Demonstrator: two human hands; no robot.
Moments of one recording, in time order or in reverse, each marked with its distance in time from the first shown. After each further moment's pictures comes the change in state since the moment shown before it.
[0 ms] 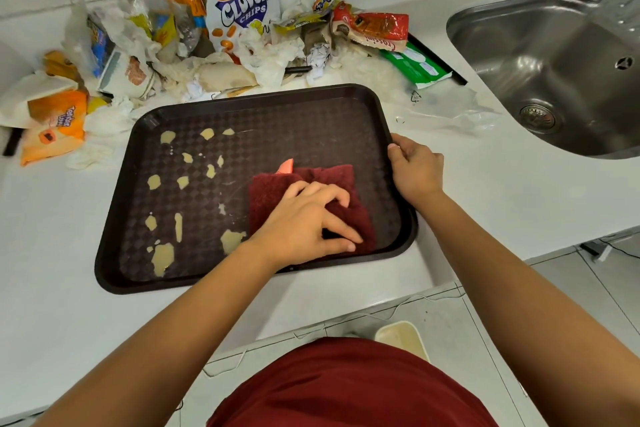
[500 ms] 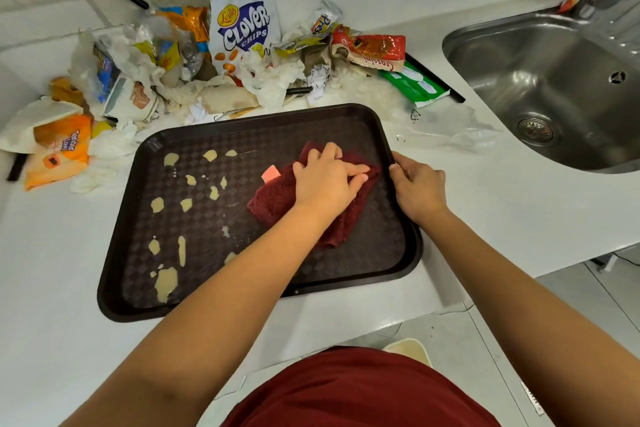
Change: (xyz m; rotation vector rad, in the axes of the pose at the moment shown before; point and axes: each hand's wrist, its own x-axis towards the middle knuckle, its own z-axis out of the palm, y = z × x) left_hand 0.090 -0.014 0.003 0.089 0.093 -0.507; right_hand -0.001 0.001 -0.001 -0.037 -0.039 -0.033
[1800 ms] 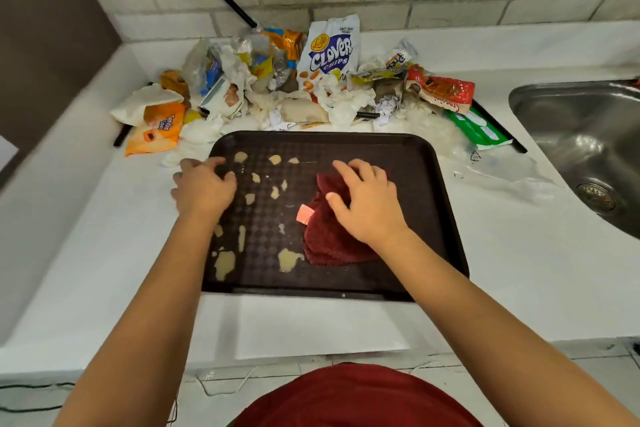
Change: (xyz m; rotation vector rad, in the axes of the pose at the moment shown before) left_hand -0.082 -0.198 -0.072 -0.159 0.291 -0.814; right_hand -0.038 -0.125 0.052 -0.341 -0.201 -0.465
